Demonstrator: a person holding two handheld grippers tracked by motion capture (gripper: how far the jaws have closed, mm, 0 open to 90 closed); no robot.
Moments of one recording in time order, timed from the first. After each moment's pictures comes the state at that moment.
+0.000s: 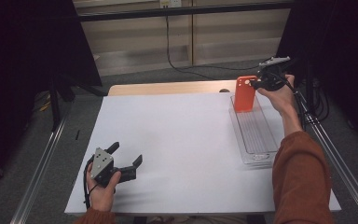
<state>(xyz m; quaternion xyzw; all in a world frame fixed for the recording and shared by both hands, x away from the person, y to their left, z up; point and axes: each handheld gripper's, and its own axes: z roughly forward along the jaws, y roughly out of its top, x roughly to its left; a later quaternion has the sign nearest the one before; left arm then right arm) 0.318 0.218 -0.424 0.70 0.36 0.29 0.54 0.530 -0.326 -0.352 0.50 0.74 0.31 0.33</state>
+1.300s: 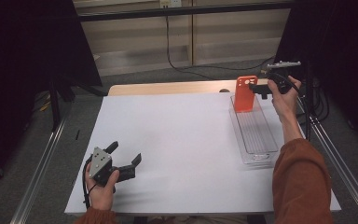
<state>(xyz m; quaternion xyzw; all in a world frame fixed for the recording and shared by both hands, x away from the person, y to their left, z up) 0.320 0.220 -0.424 0.69 0.37 0.28 0.55 0.512 -0.338 -0.356 0.55 0.69 0.36 0.31</state>
